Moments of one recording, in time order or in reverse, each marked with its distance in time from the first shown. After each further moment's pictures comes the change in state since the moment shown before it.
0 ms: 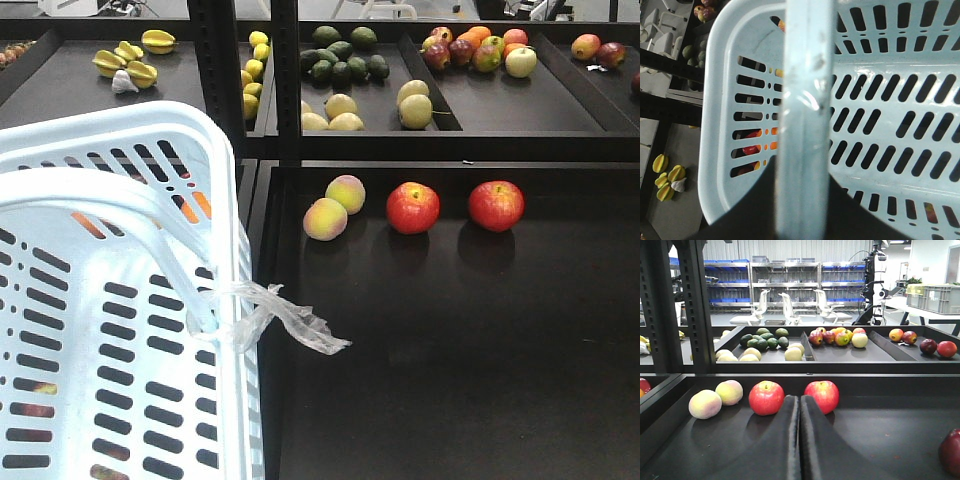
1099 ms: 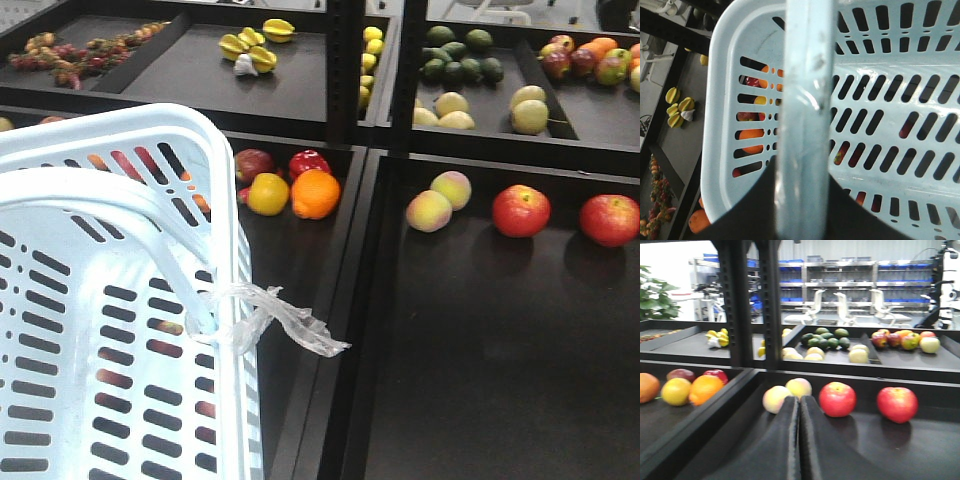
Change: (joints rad) left arm 0.000 0.000 0.000 0.000 0.000 0.000; right arm 0.000 0.000 0.000 0.000 0.000 0.000
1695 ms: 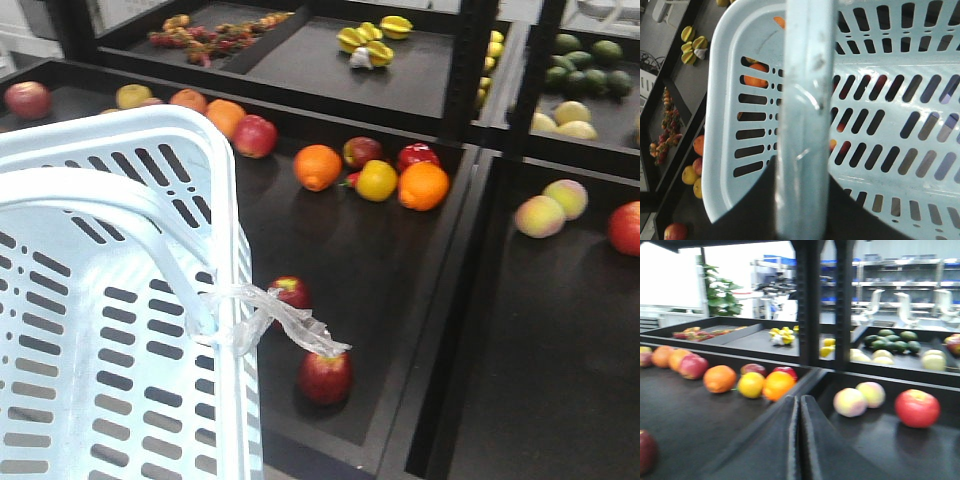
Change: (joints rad) left arm 0.000 0.000 0.000 0.000 0.000 0.000; right arm 0.000 0.000 0.000 0.000 0.000 0.000
